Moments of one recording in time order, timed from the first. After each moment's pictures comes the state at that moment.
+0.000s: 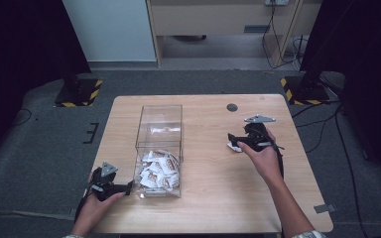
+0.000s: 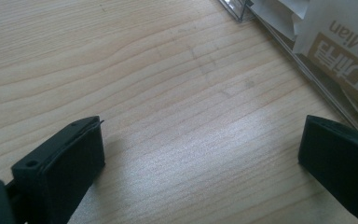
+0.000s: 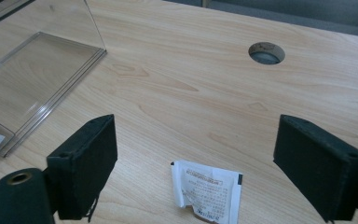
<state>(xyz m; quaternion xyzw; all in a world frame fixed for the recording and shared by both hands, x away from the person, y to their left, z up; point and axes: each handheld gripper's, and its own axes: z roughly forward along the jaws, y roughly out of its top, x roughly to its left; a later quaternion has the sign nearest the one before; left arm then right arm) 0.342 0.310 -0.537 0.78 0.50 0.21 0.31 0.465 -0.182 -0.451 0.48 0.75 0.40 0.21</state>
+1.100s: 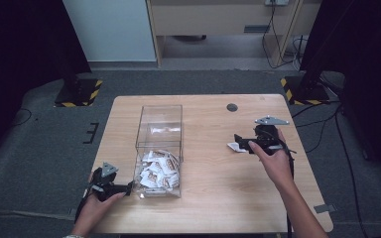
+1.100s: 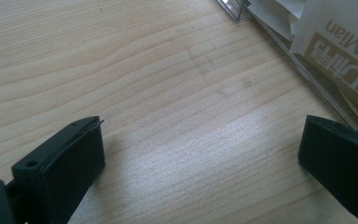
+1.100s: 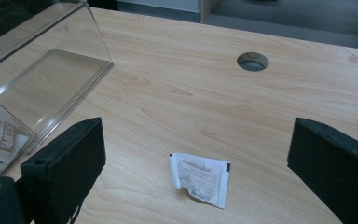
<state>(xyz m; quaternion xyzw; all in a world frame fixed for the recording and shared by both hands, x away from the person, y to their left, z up) 0.342 0.309 -0.537 0.78 0.50 0.21 0.31 0.441 -0.202 -0.430 0.49 0.74 0.42 0.22</state>
